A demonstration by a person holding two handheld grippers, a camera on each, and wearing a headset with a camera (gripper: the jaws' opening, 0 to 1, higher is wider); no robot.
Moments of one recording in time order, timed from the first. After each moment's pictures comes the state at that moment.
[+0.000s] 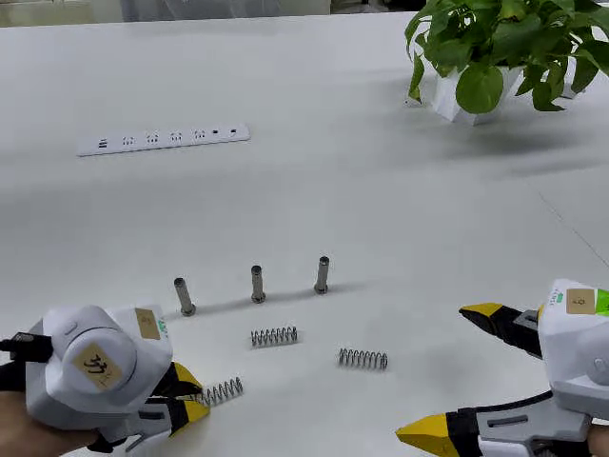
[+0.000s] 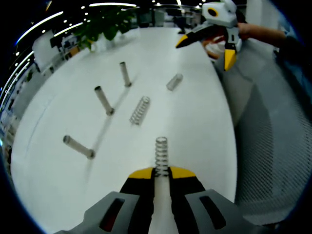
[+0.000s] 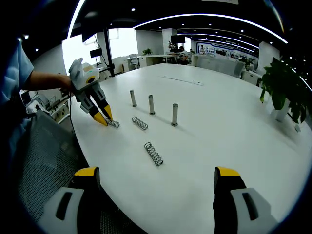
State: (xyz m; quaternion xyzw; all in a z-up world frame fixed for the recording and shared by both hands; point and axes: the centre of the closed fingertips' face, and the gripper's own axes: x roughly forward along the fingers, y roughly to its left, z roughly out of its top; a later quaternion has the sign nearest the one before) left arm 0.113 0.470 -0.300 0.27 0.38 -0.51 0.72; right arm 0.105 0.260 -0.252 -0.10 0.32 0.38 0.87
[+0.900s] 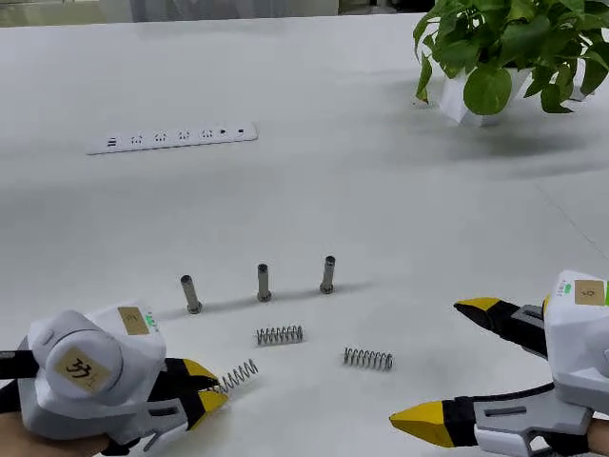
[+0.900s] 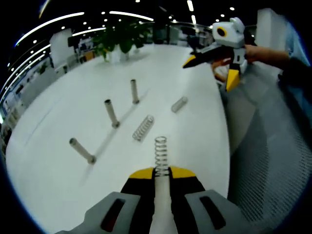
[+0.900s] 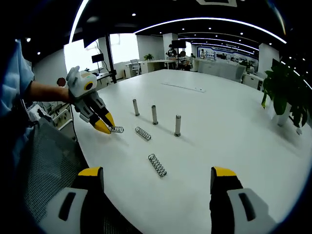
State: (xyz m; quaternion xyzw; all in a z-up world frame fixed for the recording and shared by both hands) left arm 0.109 0.449 -0.274 0.19 0.33 -0.50 0.78; right arm 0.109 0.274 -0.233 -0.09 0.29 0.39 0.87
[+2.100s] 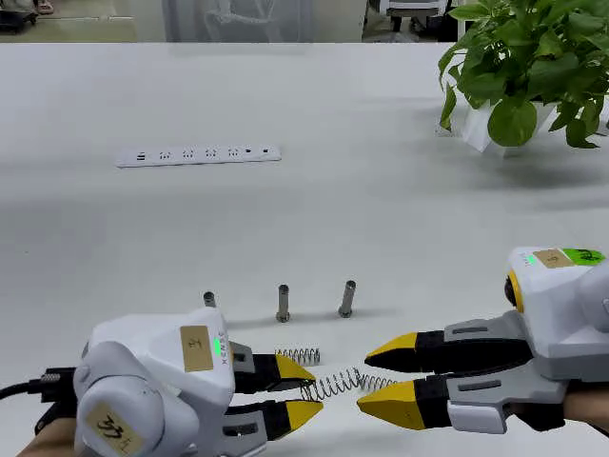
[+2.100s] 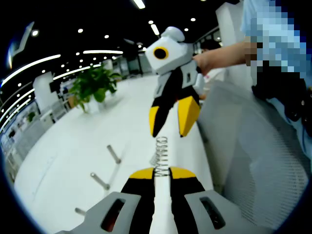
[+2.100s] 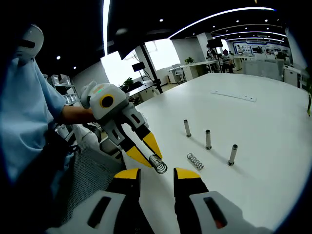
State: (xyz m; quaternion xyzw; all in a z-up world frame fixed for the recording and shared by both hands) left arm 0.092 0.382 -0.210 0.21 0.17 -0.59 0.76; right arm 0.091 0.358 -0.188 0.00 0.29 0.57 0.77
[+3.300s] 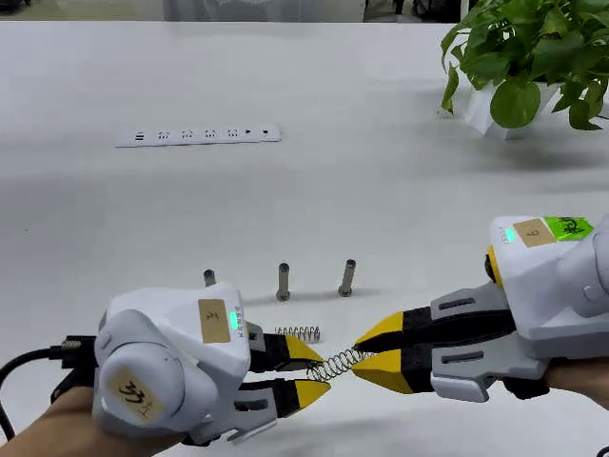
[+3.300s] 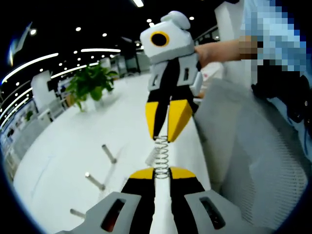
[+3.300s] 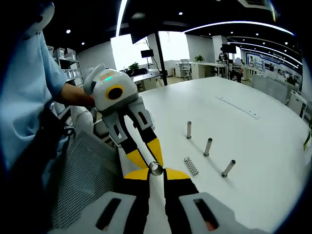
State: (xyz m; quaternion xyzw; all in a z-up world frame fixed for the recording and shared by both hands) left arm 0.089 0.373 -0.216 0.21 0.18 -0.59 0.75; right arm 0.088 0.369 -0.184 -0.12 0.27 0.59 0.76
